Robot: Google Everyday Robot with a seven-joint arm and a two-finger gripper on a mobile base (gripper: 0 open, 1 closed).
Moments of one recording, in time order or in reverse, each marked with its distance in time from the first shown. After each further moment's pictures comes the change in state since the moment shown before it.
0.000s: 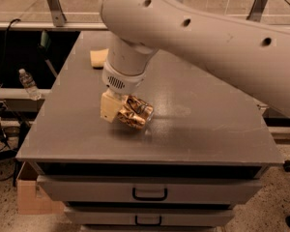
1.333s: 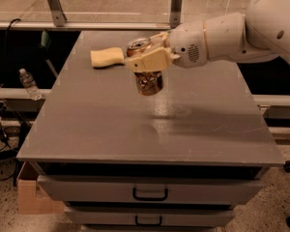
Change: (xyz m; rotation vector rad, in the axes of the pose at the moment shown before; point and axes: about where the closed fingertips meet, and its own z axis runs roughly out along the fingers) arm 0.002 -0.064 -0.115 -0.215 -0.920 -0.020
